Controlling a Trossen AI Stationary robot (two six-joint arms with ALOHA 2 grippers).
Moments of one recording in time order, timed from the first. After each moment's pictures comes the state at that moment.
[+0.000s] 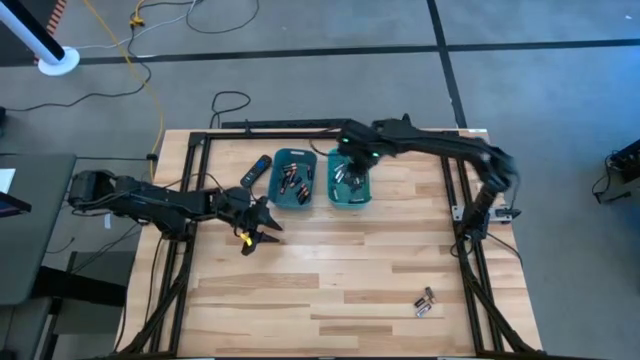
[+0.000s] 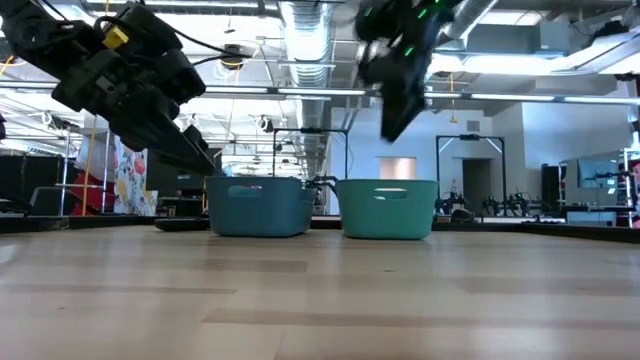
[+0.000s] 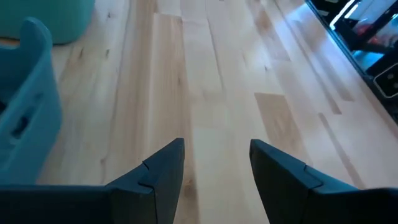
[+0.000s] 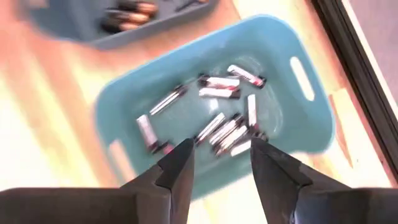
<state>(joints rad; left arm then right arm) 0.09 1.15 0.35 0.27 0.28 -0.06 -0.37 1.75 1.56 -1.00 0.07 0.08</state>
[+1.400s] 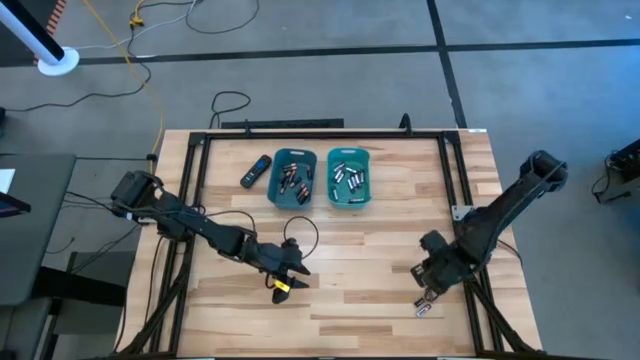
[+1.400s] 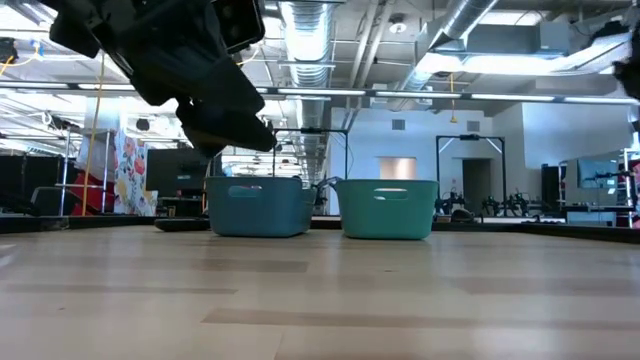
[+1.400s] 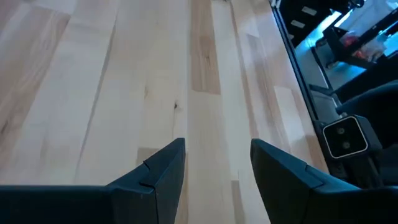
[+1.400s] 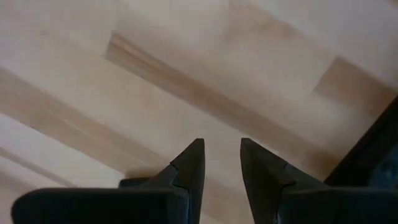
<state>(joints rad) -0.38 1.61 0.78 0.31 -0.06 -0.46 0.76 1.24 0.77 -1.02 0.08 1.84</state>
